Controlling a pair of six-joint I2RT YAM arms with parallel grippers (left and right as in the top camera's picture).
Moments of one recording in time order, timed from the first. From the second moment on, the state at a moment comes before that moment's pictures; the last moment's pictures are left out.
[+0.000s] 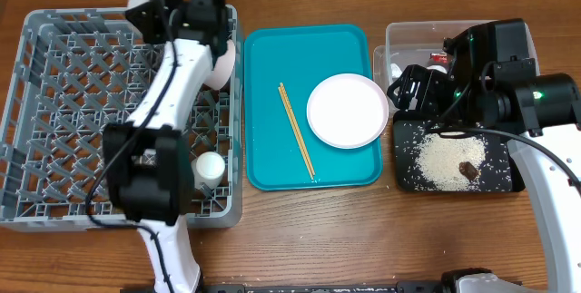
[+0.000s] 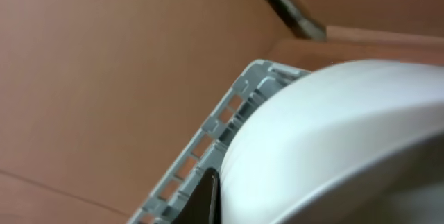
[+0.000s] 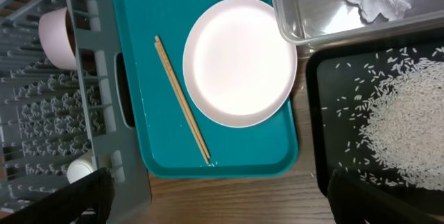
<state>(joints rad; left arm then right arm) -0.14 2.11 1.74 -0.35 -1.32 0.08 0.13 1.40 1.50 -1.19 -0.32 0.44</state>
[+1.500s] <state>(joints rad) -0.03 2.16 1.73 -0.54 -1.26 -0.17 0.13 1.40 1.50 -1.19 -0.32 0.44</state>
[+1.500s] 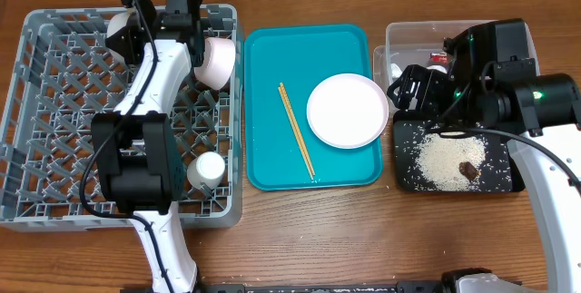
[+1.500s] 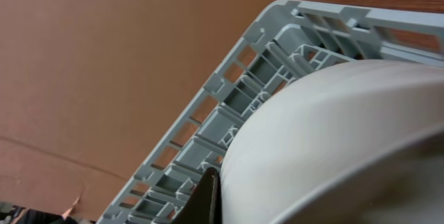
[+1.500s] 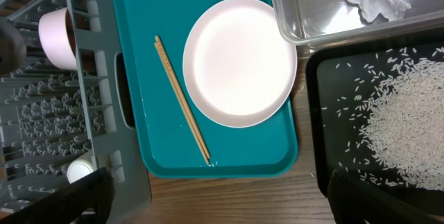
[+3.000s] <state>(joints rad) -0.13 2.20 1.75 -0.72 -1.05 -0.05 0.13 1.40 1.50 -1.19 -0.32 0.44</state>
